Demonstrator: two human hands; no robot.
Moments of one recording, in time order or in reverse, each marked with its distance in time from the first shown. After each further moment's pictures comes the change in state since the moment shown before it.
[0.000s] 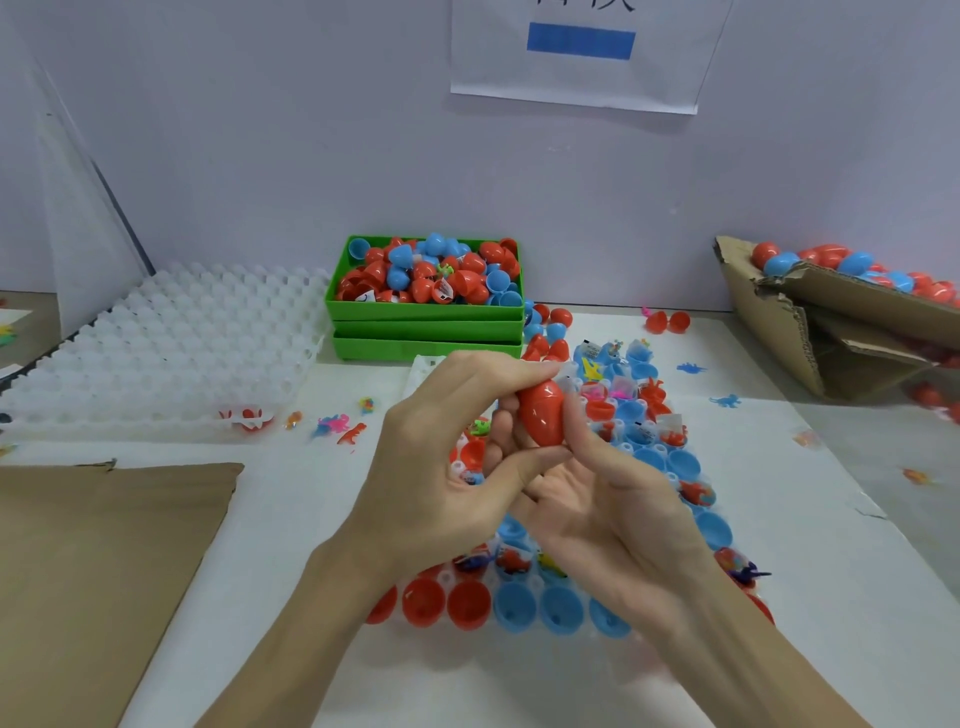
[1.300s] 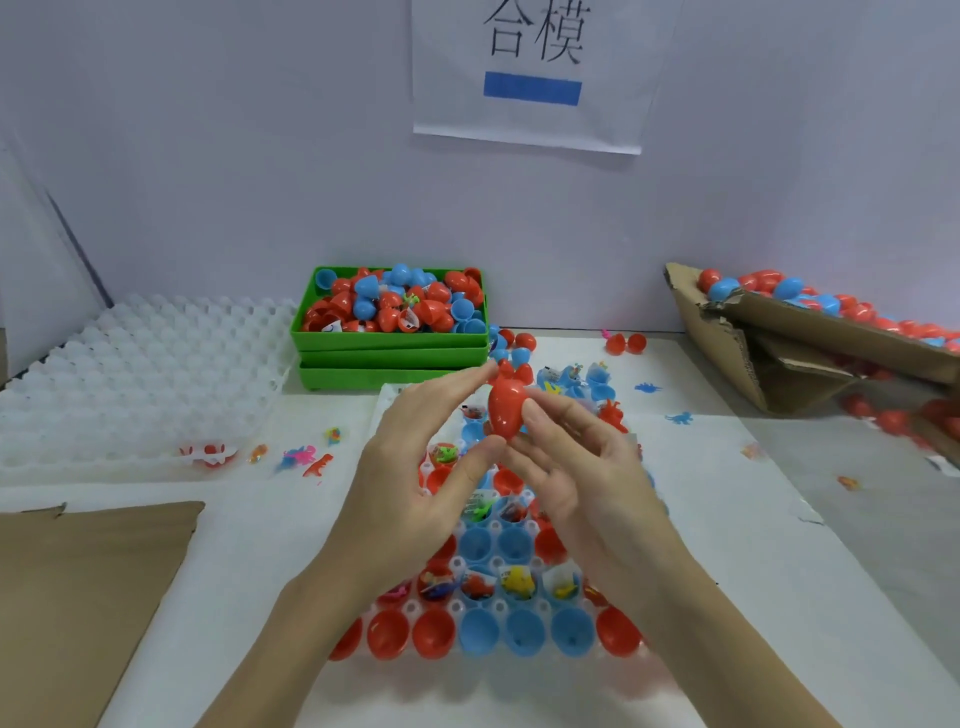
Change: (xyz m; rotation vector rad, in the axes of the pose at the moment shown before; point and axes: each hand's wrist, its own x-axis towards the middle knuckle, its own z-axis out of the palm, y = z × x) left_hand -0.002 -0.008 0.010 -0.012 -0.035 -0.239; right_hand 0.004 -0.021 -0.002 -0.441 0.288 -0.348
